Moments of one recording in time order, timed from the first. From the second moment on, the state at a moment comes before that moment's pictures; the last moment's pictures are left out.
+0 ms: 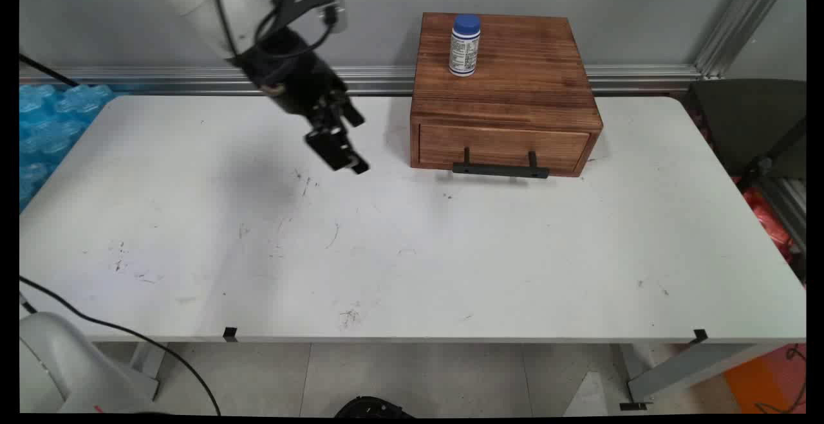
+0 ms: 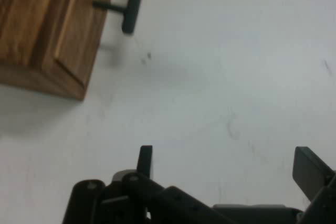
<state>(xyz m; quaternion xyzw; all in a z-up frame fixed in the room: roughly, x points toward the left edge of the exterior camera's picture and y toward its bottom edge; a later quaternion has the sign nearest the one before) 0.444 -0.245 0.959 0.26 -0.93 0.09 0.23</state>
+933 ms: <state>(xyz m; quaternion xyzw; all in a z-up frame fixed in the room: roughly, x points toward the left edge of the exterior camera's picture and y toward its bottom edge) 0.328 -0.316 0.934 0.26 -0.92 0.13 0.24</state>
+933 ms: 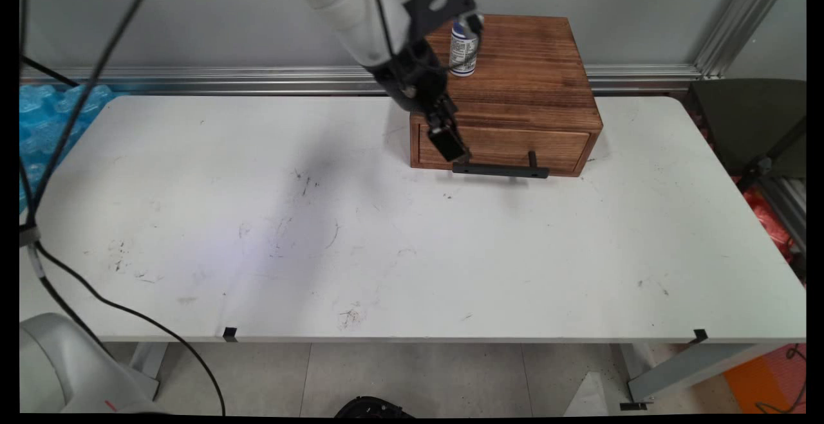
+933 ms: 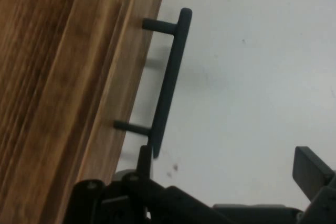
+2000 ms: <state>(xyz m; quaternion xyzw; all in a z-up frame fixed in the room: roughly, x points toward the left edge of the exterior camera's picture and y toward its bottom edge) 0.236 -0.388 0.830 0.24 -0.94 0.14 0.19</state>
